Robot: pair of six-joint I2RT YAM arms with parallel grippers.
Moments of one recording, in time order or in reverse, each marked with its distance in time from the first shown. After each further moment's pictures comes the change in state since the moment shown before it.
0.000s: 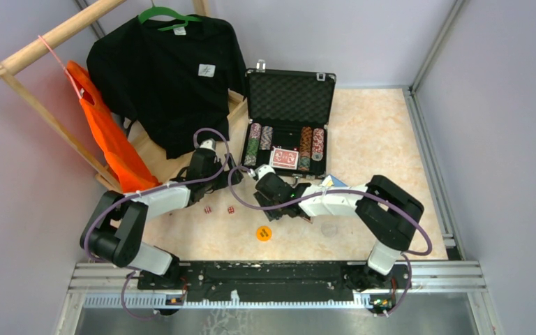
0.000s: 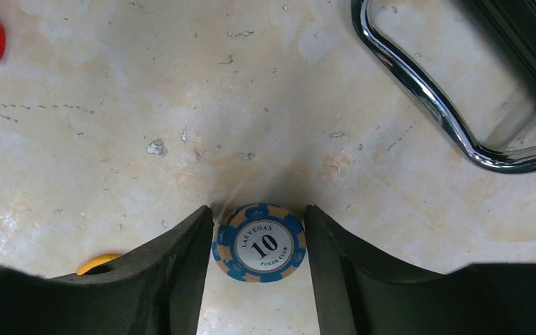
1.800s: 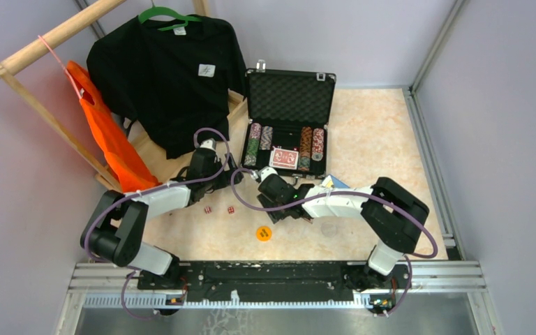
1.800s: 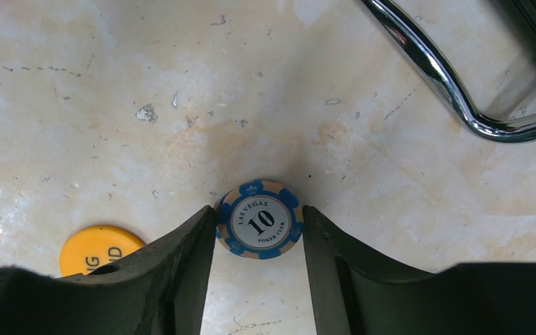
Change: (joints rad) left arm 0.000 0.004 0.003 0.001 0.002 0.000; right arm 0.002 -0.039 -0.024 -0.045 -0.012 -0.001
